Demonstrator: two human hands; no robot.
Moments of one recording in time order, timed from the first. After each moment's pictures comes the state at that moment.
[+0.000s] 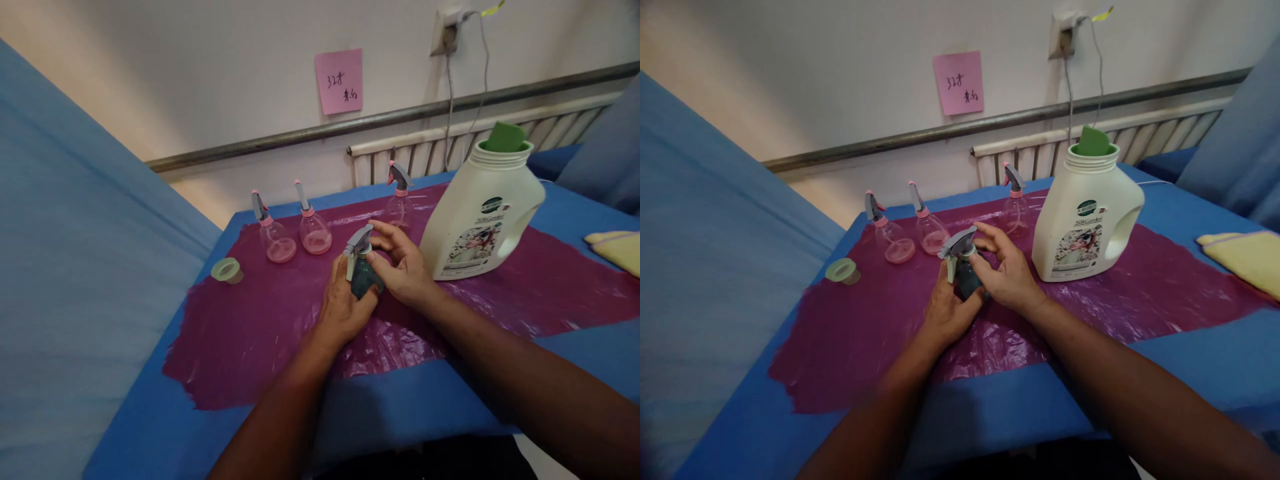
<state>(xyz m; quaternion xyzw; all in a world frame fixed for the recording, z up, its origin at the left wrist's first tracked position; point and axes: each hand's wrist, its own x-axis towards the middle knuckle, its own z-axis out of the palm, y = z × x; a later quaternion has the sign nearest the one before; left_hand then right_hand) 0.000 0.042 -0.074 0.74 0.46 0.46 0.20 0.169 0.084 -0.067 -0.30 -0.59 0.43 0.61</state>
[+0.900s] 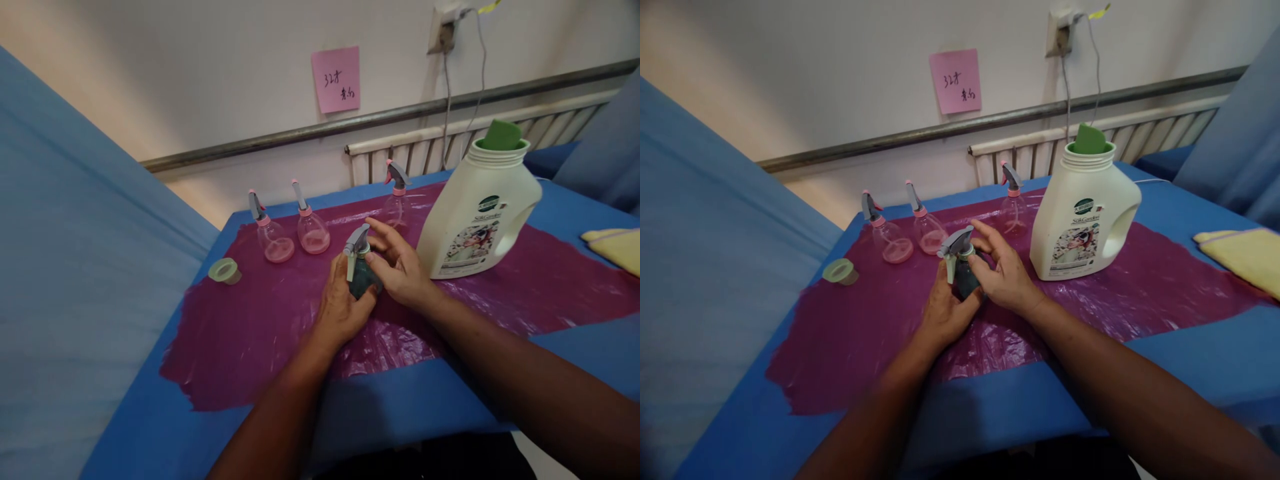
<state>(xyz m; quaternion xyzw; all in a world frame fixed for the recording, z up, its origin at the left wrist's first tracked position) -0.001 0.041 -0.074 0.73 0.46 0.46 0.21 0.169 0.082 -0.063 -0.28 -0.60 0.45 0.60</state>
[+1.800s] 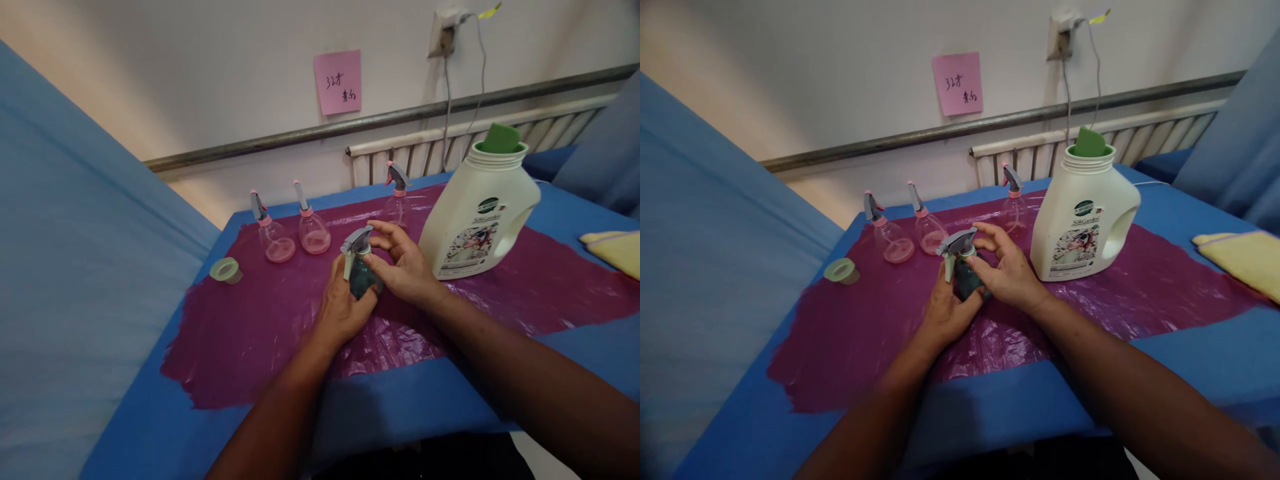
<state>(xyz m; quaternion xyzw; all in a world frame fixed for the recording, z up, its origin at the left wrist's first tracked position) 0.002 0.042 -0.070 0.74 0.45 0.45 0.21 0.176 0.087 -0.065 -0.30 -0.61 0.44 0.59</state>
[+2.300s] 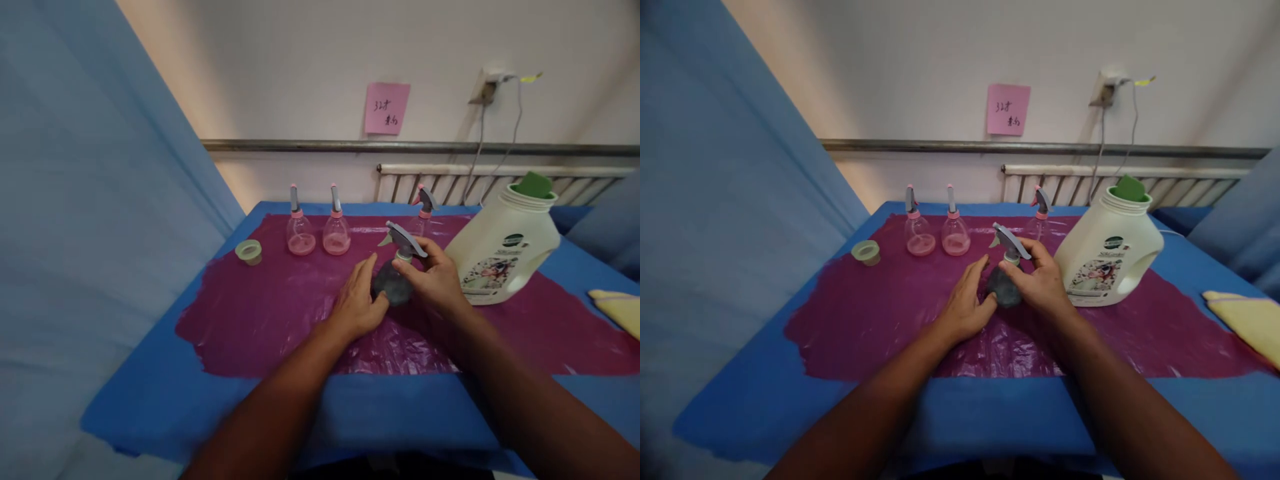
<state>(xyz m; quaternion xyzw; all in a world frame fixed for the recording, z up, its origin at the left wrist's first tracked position) 0.000 0.037 -0.079 0.74 0.49 0.41 0.21 0.201 0.094 -0.056 -0.38 -0.63 0.31 0.60</state>
